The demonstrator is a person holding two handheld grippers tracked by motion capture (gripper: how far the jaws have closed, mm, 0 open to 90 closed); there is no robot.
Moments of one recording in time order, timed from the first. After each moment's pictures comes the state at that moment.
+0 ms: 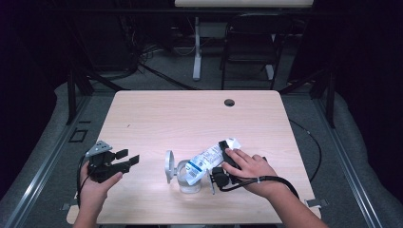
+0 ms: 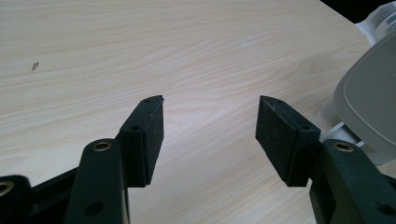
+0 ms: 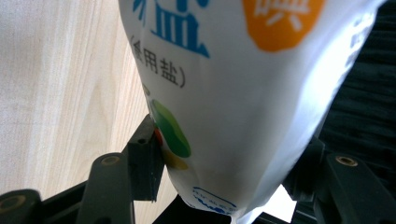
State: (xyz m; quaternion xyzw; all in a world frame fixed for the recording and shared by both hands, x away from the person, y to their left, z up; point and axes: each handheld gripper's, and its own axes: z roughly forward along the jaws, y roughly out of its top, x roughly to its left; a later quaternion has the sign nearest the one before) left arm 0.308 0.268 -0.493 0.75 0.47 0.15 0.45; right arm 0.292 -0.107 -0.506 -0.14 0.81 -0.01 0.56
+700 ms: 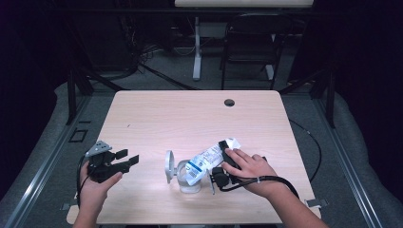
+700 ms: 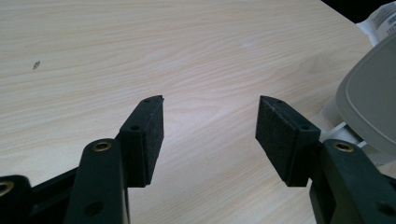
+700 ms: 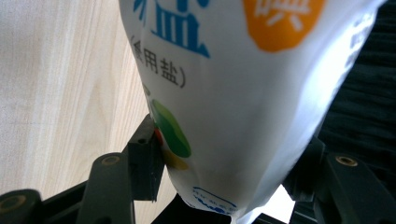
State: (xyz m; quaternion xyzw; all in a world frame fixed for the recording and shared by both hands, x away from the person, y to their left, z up) left arm 0.309 0.269 -0.493 0.75 0.47 0.15 0.45; right arm 0.293 -0.107 -0.506 -0.14 0.81 -0.01 0.57
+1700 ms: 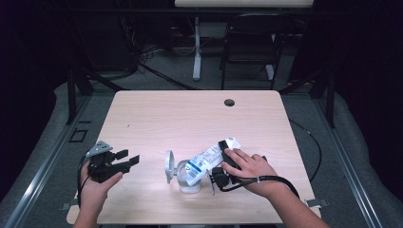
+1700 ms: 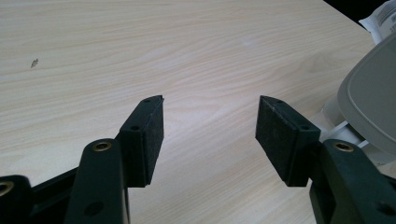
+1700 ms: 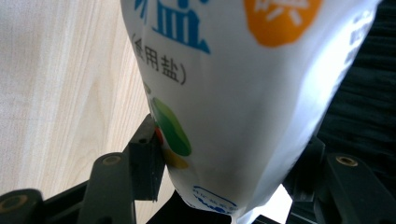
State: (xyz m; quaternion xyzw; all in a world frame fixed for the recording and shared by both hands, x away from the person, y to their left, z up) left arm 0.309 0.269 -0.495 0.75 0.47 0.14 0.44; right arm 0.293 -0.107 -0.505 -0.15 0.81 -0.01 0.57
